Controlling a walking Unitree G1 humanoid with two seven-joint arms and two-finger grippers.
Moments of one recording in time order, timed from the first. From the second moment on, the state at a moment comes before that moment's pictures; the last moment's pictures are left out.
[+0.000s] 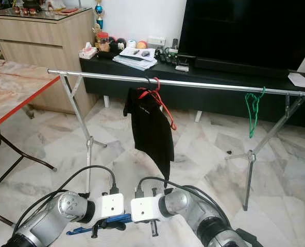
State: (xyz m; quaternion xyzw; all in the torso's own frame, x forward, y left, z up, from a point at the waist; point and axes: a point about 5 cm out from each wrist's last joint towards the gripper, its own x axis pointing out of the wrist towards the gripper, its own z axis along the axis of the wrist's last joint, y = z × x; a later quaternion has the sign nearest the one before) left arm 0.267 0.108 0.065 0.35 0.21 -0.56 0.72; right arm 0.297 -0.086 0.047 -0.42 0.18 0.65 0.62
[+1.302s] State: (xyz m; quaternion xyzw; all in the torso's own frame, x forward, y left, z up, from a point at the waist) left arm 0.235 0.259 -0.018 0.30 0.39 -0.13 0.86; right arm 0.318 -0.204 0.038 -0.16 0.24 0.20 0.94
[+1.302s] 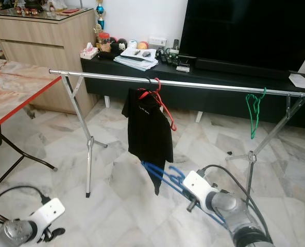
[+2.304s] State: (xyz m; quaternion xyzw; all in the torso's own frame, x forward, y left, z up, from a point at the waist) left arm 0.118 0.250 -0.094 0.08 0.51 0.05 0.86; right arm 0.260 -0.228 0.009 0.04 0.19 -0.12 0.97
